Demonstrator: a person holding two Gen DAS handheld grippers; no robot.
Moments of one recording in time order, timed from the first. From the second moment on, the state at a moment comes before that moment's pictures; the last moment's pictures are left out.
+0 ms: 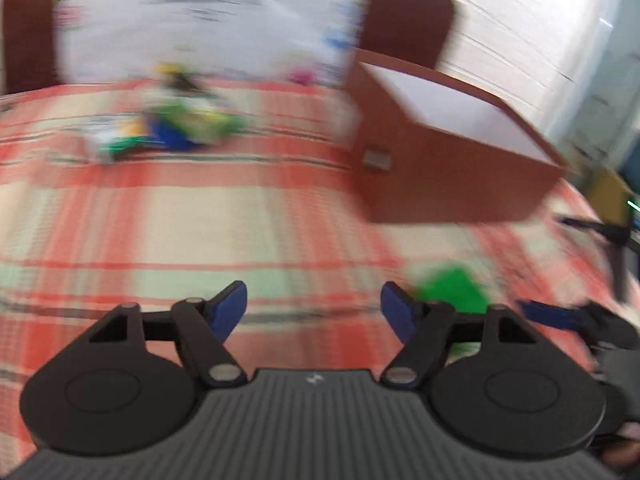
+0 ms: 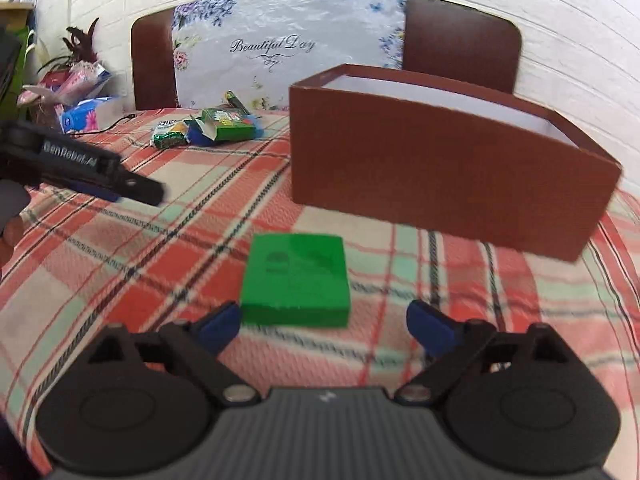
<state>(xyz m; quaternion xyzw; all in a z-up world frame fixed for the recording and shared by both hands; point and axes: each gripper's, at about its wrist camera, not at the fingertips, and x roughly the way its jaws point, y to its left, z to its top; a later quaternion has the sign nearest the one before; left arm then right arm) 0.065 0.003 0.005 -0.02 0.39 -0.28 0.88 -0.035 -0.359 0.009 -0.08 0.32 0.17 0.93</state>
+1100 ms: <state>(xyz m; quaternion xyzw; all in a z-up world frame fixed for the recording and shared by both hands) 0.173 -0.232 0.078 0.09 0.34 -0.35 0.87 0.159 -0.441 0.073 -0.03 0.26 0.11 0.96</state>
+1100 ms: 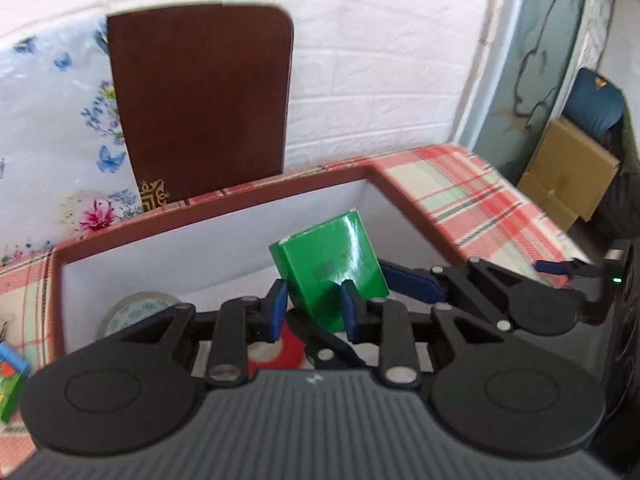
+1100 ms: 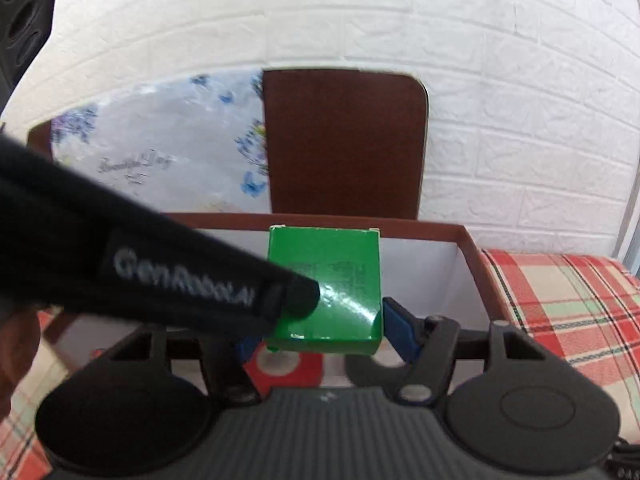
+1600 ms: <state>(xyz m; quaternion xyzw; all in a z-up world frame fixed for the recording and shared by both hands) 0.145 -0.192 0.089 0.10 0.32 -0.25 0.91 0.126 -0.448 0.067 -0.01 0.23 0.08 0.97</state>
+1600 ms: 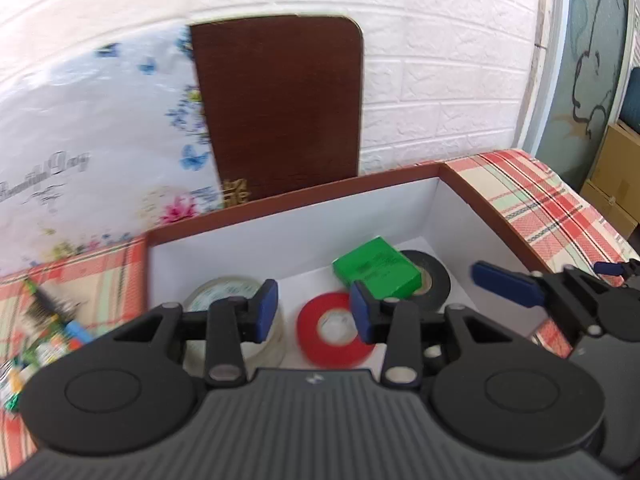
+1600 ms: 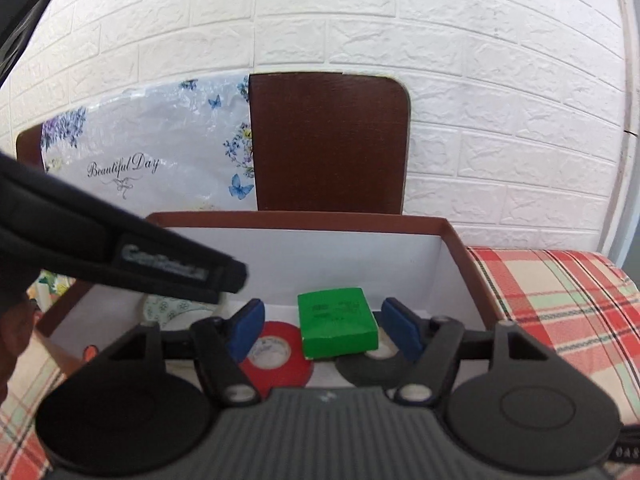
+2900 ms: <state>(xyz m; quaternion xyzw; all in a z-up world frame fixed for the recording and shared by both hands) 0.094 0.003 0.005 0.05 0.37 -0.14 0.92 0.001 -0.369 0.057 0.03 0.30 0.14 0.94</state>
